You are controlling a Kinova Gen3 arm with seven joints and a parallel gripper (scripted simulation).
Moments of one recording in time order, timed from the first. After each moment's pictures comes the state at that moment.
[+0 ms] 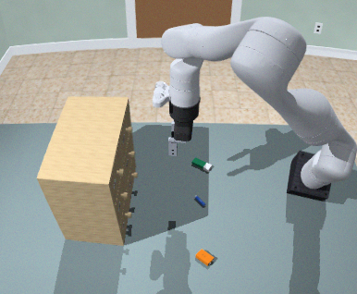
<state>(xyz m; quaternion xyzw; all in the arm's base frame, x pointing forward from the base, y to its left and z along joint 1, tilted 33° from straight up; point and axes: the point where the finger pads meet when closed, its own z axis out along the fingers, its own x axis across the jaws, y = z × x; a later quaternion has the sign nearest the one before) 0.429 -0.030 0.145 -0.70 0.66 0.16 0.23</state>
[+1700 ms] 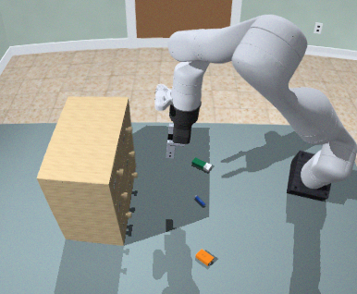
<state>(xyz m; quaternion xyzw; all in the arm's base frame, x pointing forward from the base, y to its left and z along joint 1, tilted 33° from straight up) 0.438 -0.023 0.138 -0.71 0.64 0.13 0.26</state>
